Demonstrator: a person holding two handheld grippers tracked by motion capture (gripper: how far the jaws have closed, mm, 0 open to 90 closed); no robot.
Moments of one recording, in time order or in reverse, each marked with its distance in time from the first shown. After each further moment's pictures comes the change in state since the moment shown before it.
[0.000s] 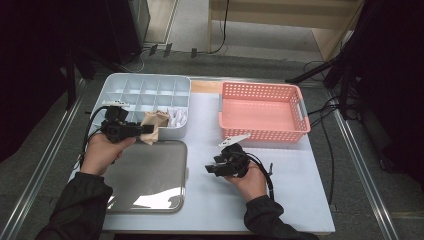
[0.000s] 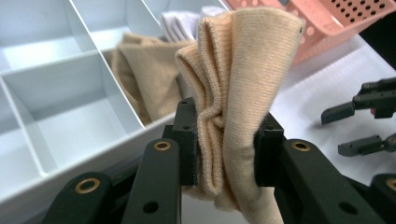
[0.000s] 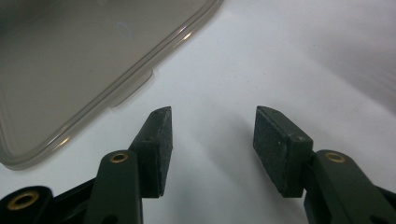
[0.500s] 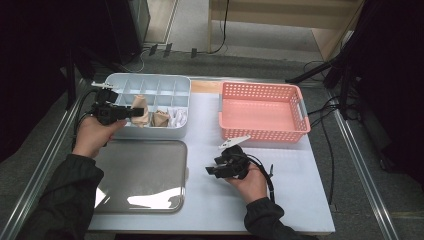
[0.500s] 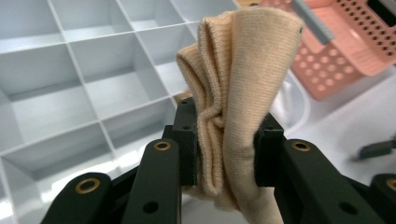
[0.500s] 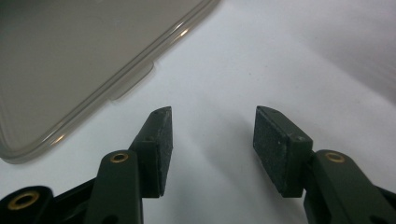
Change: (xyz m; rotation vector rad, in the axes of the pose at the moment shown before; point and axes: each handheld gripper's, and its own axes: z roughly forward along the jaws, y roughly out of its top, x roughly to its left) left arm 0.039 0.033 -0.003 -0.009 0.080 -0.023; right arm 0.003 -0.004 -0.002 0.008 -0.011 -0.003
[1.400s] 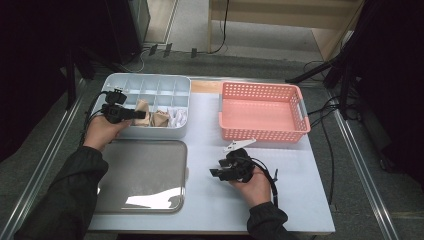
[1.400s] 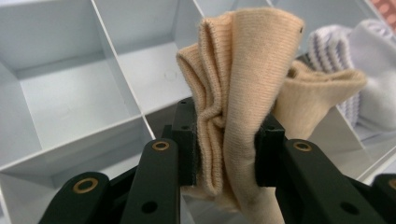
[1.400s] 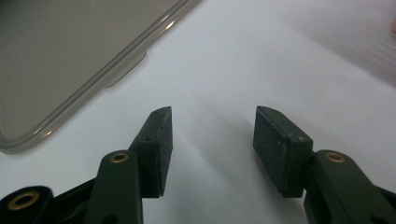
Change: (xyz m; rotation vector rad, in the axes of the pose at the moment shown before) left arm 0.031 -0.008 0.048 0.124 0.050 -0.014; right arm -0.001 -0.012 -0.007 -0.009 -0.023 0.026
